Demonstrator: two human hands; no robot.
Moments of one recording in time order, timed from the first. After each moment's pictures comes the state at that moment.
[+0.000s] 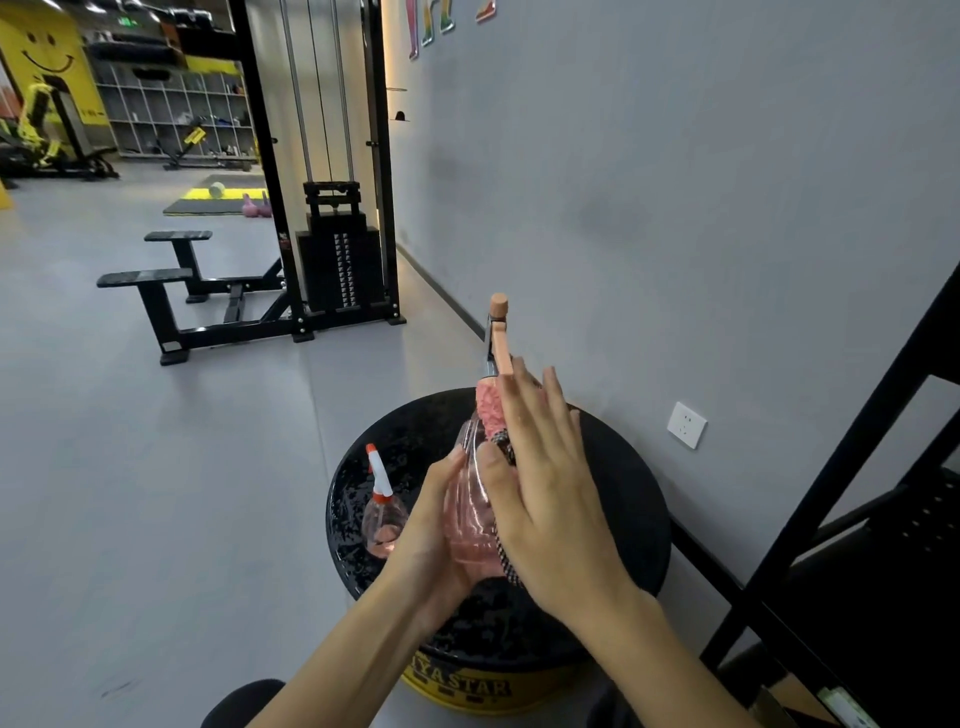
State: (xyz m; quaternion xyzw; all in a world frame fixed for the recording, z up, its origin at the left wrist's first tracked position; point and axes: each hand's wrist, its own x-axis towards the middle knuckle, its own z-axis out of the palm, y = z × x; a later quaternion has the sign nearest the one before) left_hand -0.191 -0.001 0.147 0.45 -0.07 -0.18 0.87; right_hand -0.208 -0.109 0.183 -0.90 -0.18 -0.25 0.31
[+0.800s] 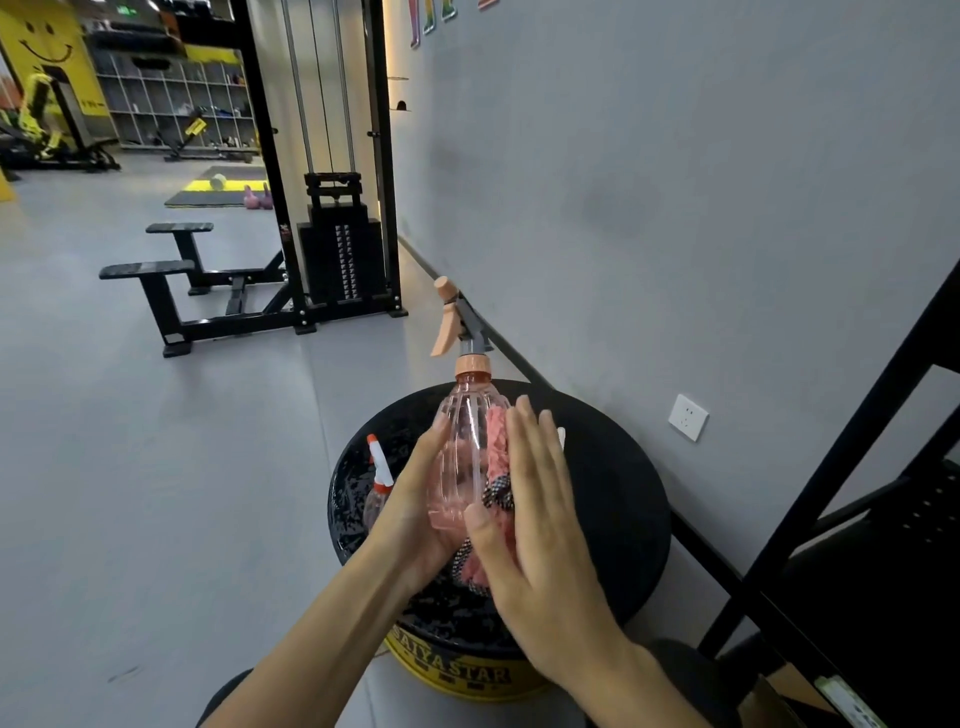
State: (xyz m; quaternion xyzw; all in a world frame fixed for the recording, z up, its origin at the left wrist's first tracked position) left_hand -0.177 0.008 0.149 0.47 -0.05 -0.13 0.87; right_hand -0.231 -0.107 0.150 -0.88 -0.18 -0.22 0.39
